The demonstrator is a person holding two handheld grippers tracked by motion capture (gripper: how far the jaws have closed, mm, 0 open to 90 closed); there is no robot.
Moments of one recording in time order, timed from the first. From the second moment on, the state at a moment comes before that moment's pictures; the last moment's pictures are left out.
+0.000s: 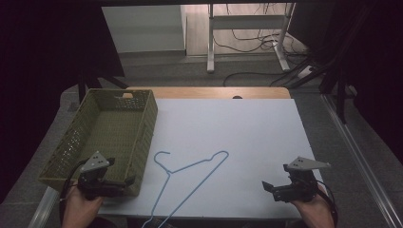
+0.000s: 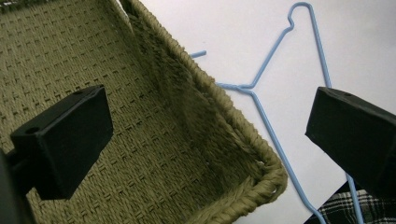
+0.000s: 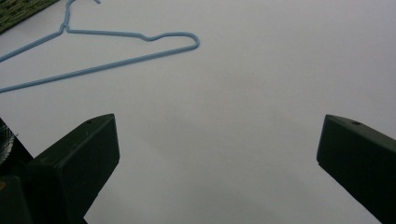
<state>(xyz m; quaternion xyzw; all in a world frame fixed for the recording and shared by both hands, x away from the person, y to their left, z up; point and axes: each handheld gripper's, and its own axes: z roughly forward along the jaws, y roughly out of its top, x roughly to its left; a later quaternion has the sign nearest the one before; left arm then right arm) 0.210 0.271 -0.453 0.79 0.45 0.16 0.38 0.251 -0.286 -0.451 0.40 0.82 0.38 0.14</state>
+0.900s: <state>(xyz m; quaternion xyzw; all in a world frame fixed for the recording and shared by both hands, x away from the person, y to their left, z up) 0.212 0.259 -0.446 0.79 0.45 0.15 0.38 0.251 -0.285 -0.453 0.41 0.82 0.38 0.16</state>
